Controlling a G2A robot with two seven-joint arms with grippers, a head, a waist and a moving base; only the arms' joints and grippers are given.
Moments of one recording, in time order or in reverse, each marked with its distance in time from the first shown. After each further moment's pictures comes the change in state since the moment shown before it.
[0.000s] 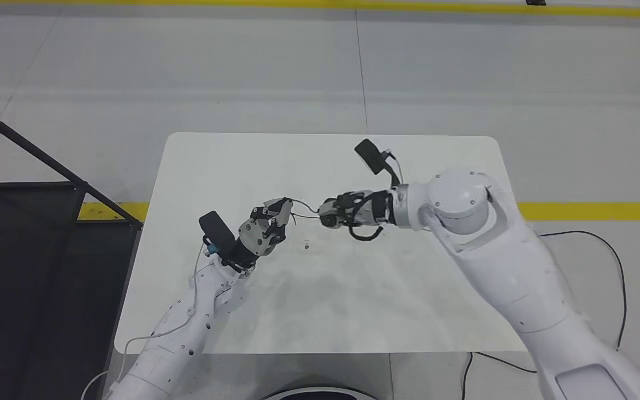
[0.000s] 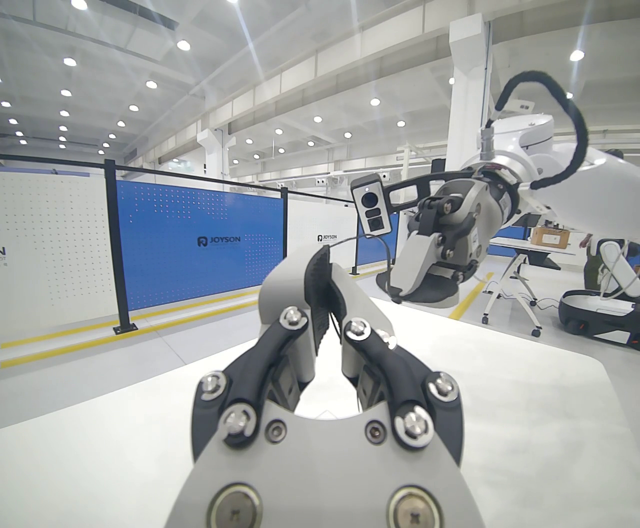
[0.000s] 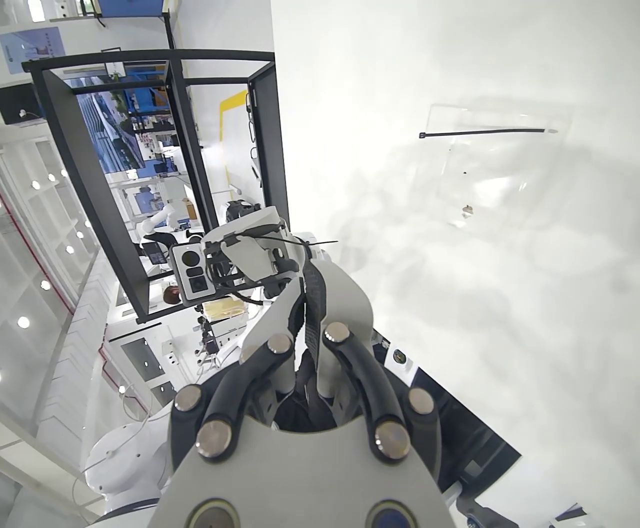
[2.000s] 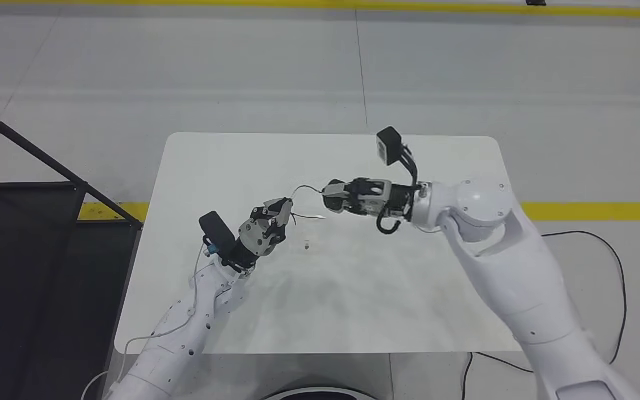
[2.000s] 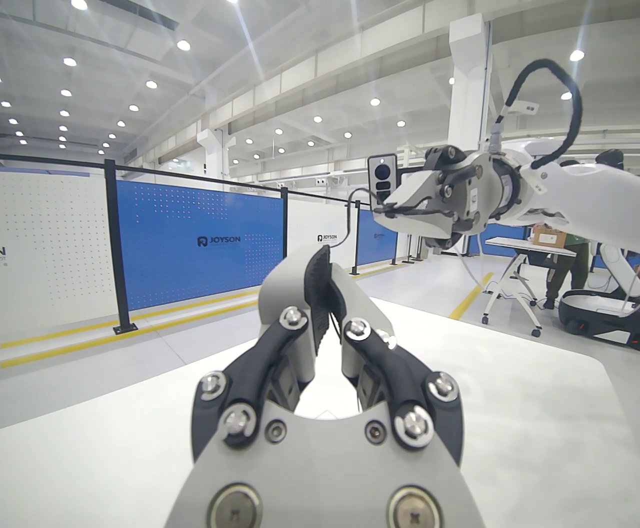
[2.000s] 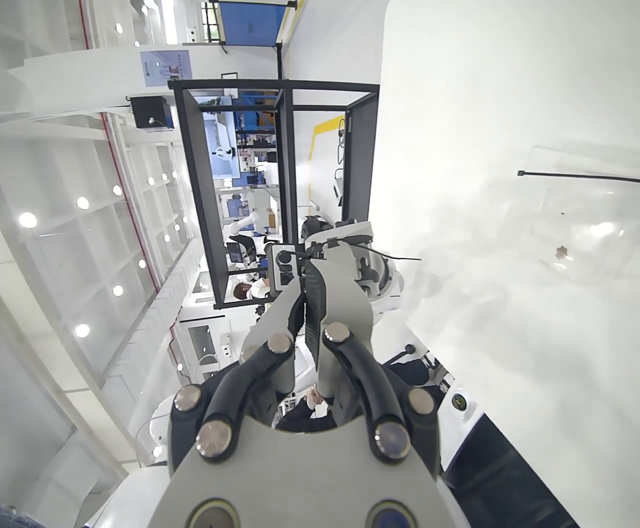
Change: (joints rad) left arm 0.000 0.000 0.000 0.000 0.000 0.000 0.000; right arm -0.105 -0.001 0.131 -0.021 0.169 -0.157 -0.085
